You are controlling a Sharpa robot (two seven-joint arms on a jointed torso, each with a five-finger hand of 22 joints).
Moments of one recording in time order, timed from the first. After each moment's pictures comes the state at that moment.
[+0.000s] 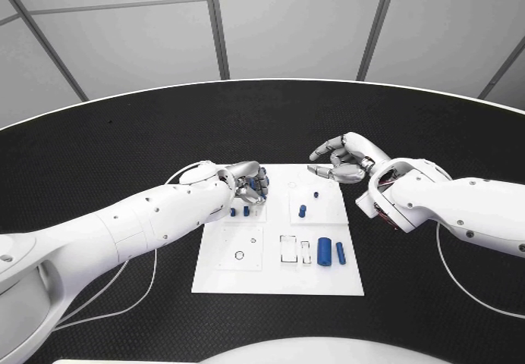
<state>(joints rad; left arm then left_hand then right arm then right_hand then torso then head) 1.16 -0.34 -0.07 0.99 -1.32 -0.09 -0.10 1.38 -0.17 0.62 -0.03 0.28 0.89 0.16 0.45 0.38 0.99 0.09 0.55 0.18 1.40 0.01 1.41 0.94 0.12 1.24 0.11 1.33 1.01 1.21 -0.96 -0.07 1.63 -0.96 -0.56 -0.05 1.28 -0.22 0.38 0.25 0.42 0.88 0.15 0.27 0.34 1.41 0.06 1.39 1.31 1.46 -0.01 1.51 1.31 0.05 1.46 0.09 1.34 1.31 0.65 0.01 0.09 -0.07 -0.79</state>
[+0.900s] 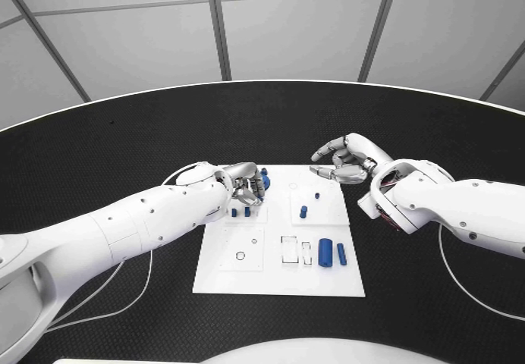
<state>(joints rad) 1.16 -0.37 -0.07 1.03 -1.32 -0.09 -0.12 1.38 -0.17 0.64 -0.06 0.28 0.94 0.16 0.43 0.37 1.05 0.08 0.50 0.17 1.40 0.01 1.39 0.85 0.12 1.27 0.10 1.35 1.05 1.21 -0.97 -0.07 1.63 -0.96 -0.56 -0.05 1.28 -0.22 0.38 0.25 0.42 0.88 0.15 0.27 0.34 1.41 0.06 1.39 1.31 1.46 -0.01 1.51 1.31 0.05 1.46 0.09 1.34 1.31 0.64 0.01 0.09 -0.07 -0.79</state>
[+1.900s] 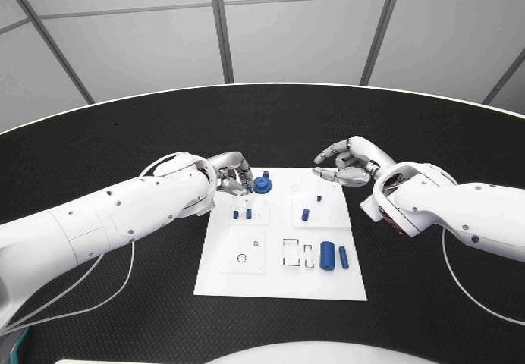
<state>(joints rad) 1.21 -0.51 -0.04 1.16 -1.25 -0.08 -0.17 1.38 -0.17 0.64 -0.07 0.28 0.95 0.16 0.42 0.37 1.05 0.08 0.49 0.17 1.40 0.01 1.38 0.84 0.12 1.27 0.11 1.36 1.05 1.20 -0.96 -0.07 1.62 -0.96 -0.56 -0.05 1.28 -0.22 0.38 0.25 0.42 0.88 0.15 0.27 0.34 1.41 0.06 1.39 1.31 1.46 -0.01 1.51 1.31 0.05 1.46 0.09 1.34 1.31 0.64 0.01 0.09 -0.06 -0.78</state>
